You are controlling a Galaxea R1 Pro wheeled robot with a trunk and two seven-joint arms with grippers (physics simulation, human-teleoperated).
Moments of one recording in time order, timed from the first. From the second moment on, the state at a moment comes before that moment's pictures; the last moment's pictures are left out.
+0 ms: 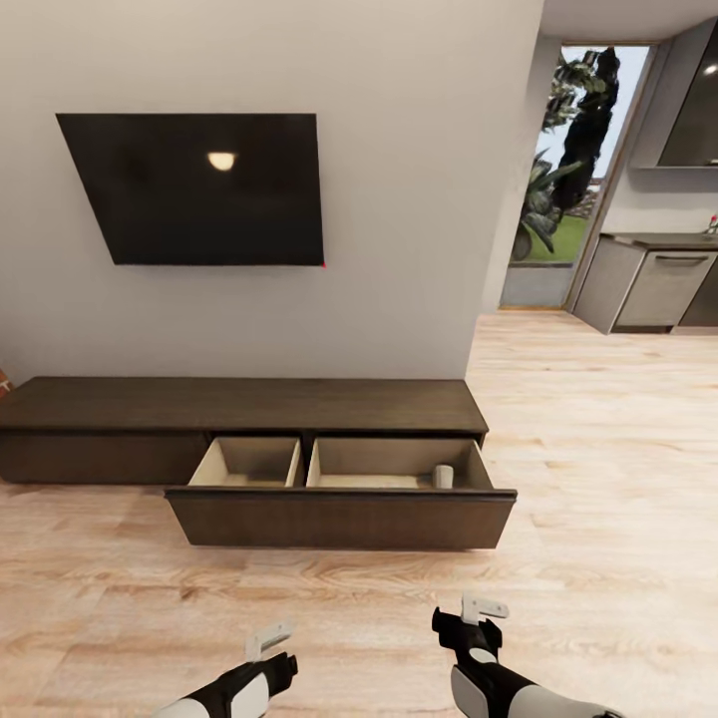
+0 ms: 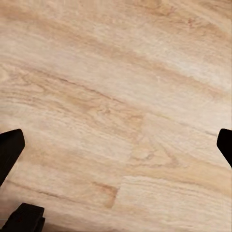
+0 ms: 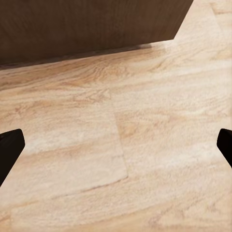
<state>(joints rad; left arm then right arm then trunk) -0.60 -0.13 0.18 -0.02 0.16 0.02 0.17 -0.63 0.11 0.67 -0.04 -0.76 -0.28 -0.29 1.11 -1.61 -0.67</state>
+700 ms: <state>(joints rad) -0.60 -0.12 0.10 -0.03 0.12 -0.01 0.17 -0.61 0.11 0.67 -0.04 -0.76 -0.30 -0.29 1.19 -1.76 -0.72</state>
